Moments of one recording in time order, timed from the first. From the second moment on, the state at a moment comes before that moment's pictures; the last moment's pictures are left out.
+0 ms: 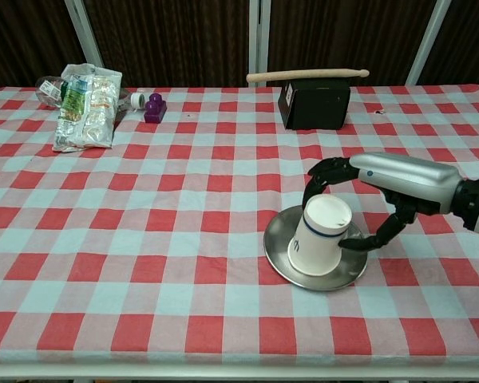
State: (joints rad) left arm -0.09 -1.11 -0.01 -1.60 1.49 1.44 0.05; right arm 0.69 -1.57 -0.10 -1.18 -1.71 1.07 0.44
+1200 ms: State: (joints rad) left arm -0.09 -1.11 -0.01 -1.59 1.50 1.45 0.04; right arm 0.69 -1.57 -0.09 -1.20 -1.70 1.07 0.41
